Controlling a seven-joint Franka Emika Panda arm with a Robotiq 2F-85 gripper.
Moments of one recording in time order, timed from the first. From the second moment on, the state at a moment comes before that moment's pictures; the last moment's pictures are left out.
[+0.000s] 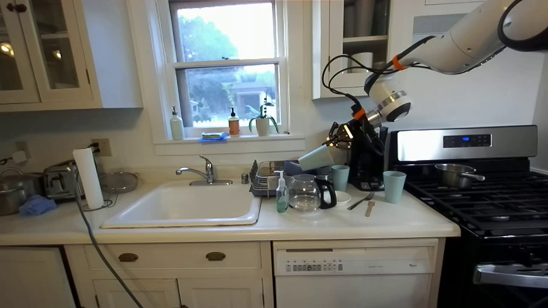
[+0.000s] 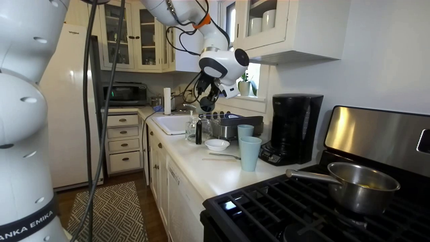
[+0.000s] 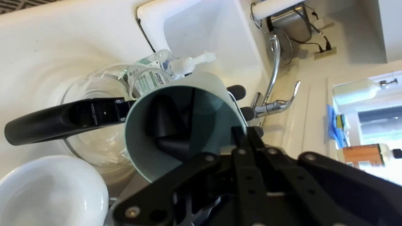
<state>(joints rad) -0.12 0.33 -0.08 -1.81 1.34 2.20 0.05</state>
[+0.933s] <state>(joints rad) -0.18 0.44 -0.08 -1.80 1.77 2.13 -0.05</state>
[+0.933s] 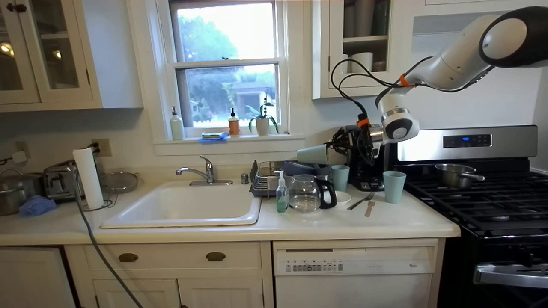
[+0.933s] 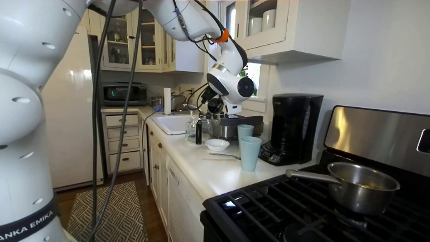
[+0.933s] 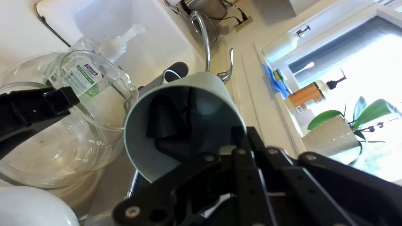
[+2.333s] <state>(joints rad) -0.21 0.59 -0.09 -1.80 2.08 1.88 -0.13</state>
